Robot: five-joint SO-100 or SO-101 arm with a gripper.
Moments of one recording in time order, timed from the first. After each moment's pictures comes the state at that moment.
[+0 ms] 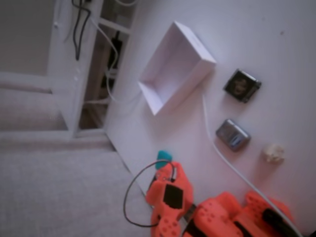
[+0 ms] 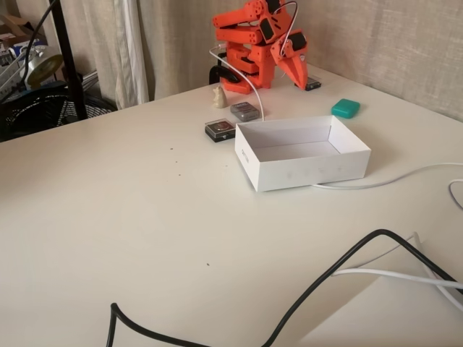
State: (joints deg) arm -7.6 189.2 169.8 73.5 4.9
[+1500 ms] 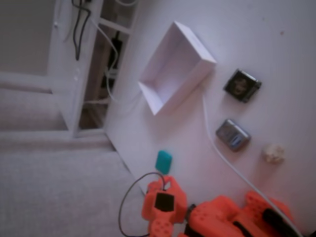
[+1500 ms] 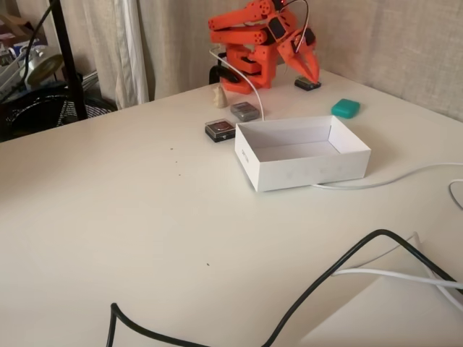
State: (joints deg) arm -22.7 189.5 170.2 71.5 3.2
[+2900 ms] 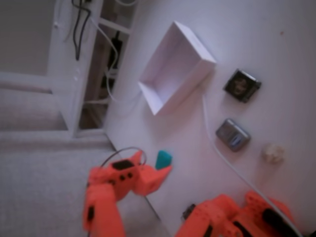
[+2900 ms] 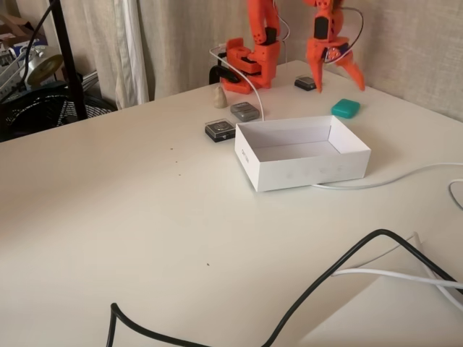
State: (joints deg) arm -17.9 100.8 119.0 74.7 1.1
